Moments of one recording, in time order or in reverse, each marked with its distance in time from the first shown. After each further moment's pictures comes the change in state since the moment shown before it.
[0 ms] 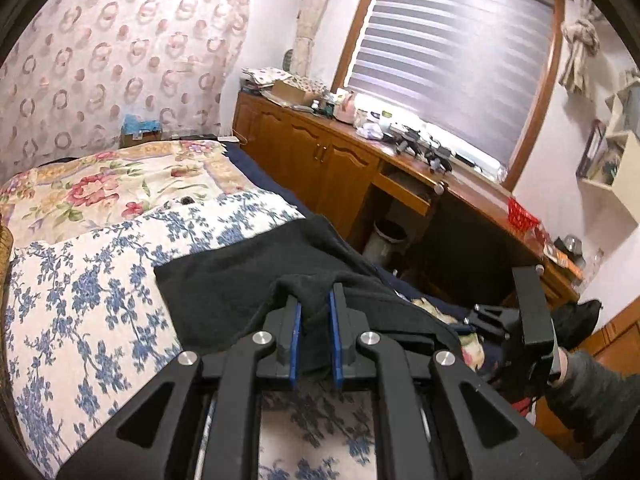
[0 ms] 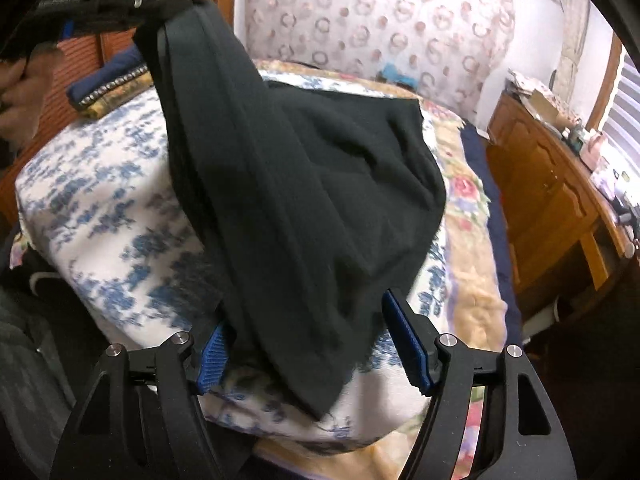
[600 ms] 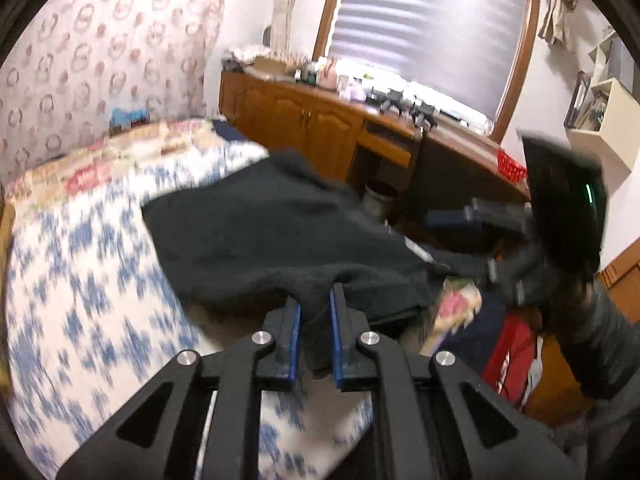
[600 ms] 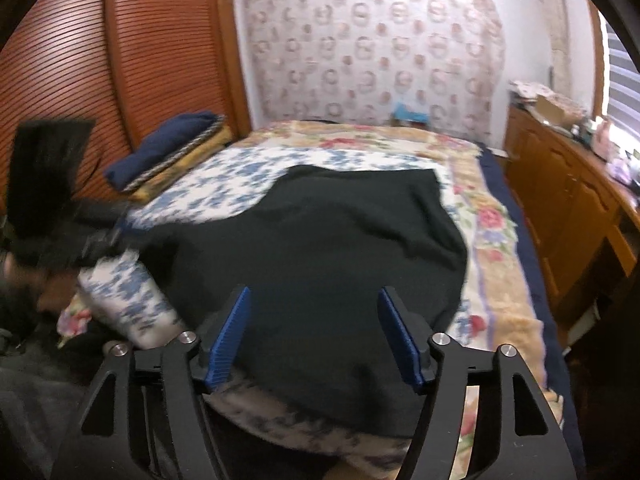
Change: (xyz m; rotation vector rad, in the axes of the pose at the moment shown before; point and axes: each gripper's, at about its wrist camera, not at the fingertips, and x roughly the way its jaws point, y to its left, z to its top) left arm -0.020 -0.045 -0.057 0.092 0.094 -0.004; right arm -0.060 0.015 0.027 0.114 -0.203 0.154
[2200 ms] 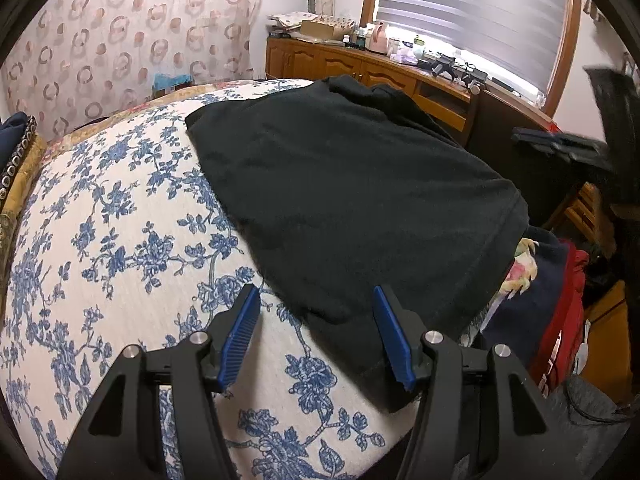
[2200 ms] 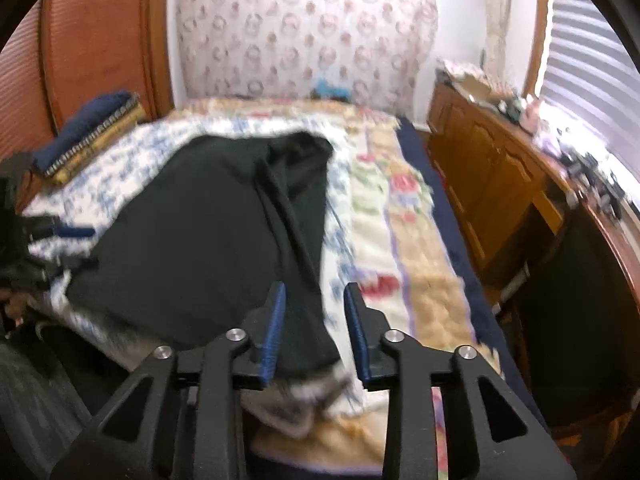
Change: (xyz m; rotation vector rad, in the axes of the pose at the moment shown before) left arm 0.032 0.026 -0.087 -0.049 0.121 0.190; right arm -0.013 -0.043 -0.020 0.058 0.062 -0.291
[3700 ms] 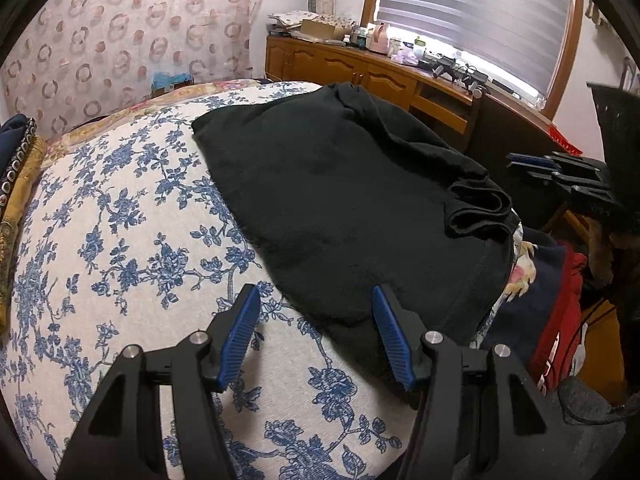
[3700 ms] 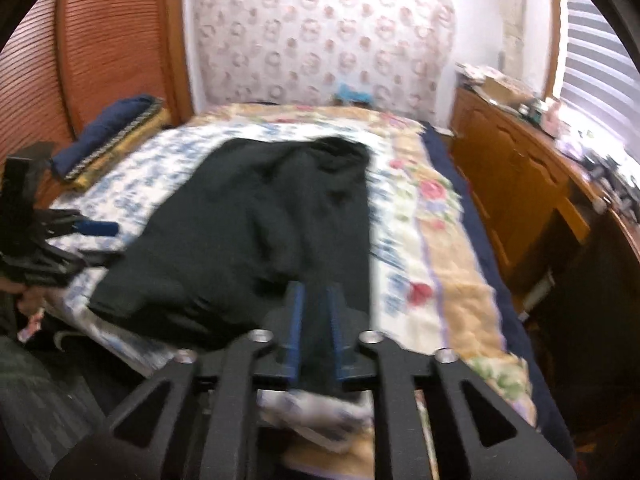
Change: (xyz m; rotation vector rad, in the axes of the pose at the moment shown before) left arm -0.001 0.016 0.009 0.000 0.008 -0.014; right arm 0.013 0.037 0.004 -0.007 -0.009 0.089
